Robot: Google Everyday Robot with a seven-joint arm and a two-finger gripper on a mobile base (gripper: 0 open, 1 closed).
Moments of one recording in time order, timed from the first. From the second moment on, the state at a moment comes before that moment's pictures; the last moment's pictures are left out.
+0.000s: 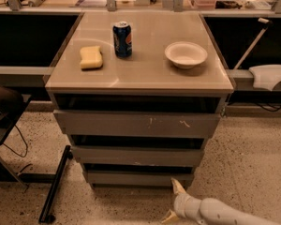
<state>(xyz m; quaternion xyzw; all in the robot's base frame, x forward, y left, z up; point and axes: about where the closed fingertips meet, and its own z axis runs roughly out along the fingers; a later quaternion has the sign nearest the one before) 0.471 -0.121 0.267 -0.55 0.73 0.10 0.40</state>
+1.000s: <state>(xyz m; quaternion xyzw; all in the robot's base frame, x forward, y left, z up) 0.537 -0.154 0.254 -0.51 0.75 0.04 0.42</state>
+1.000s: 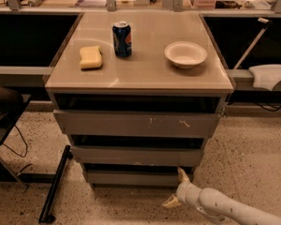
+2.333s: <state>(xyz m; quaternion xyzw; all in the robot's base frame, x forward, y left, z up) 0.627 -0.150 0.208 -0.50 0.77 0.03 0.39</state>
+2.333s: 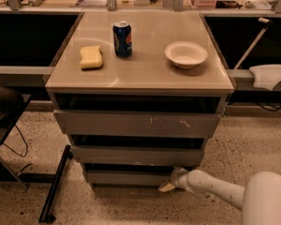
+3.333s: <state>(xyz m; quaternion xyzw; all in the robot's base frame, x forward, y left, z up) 0.633 -0.167 0.182 -0.48 0.79 0.02 0.39</state>
